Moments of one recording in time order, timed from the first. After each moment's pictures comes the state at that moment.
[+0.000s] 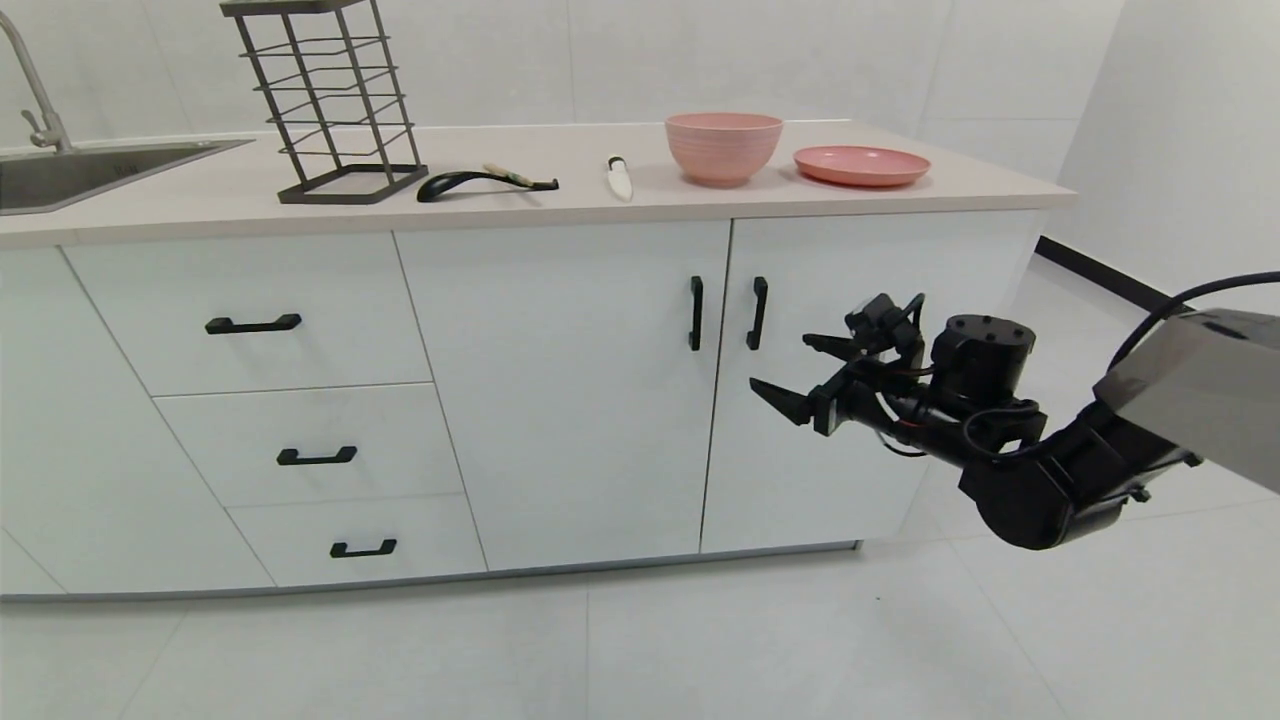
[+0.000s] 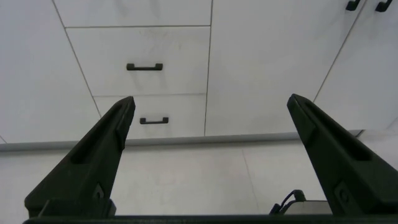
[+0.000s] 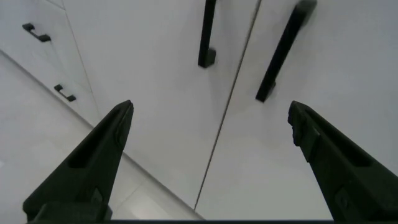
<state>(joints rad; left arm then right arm) 0.00 0.00 0.00 0.00 0.01 -0.01 0.28 2.23 -0.90 -1.21 0.44 -0.17</state>
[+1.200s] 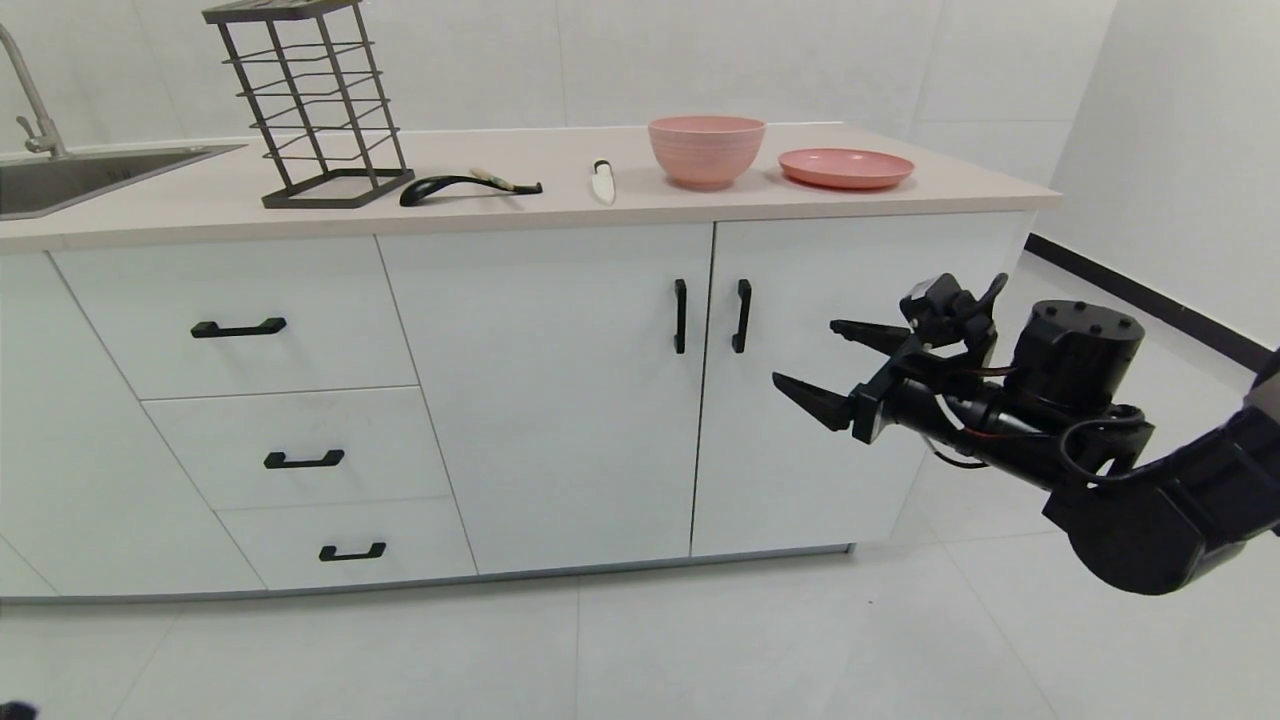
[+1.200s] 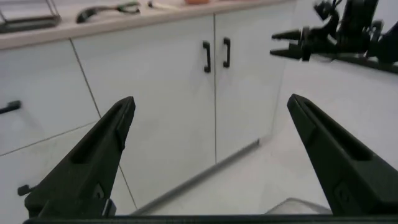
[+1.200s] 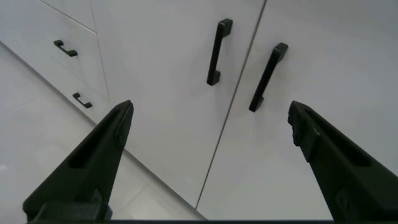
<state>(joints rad) -0.02 0.38 -0.30 -0.27 -0.50 -0.02 0.31 1.98 -0.70 -1.23 0.44 -0.17</state>
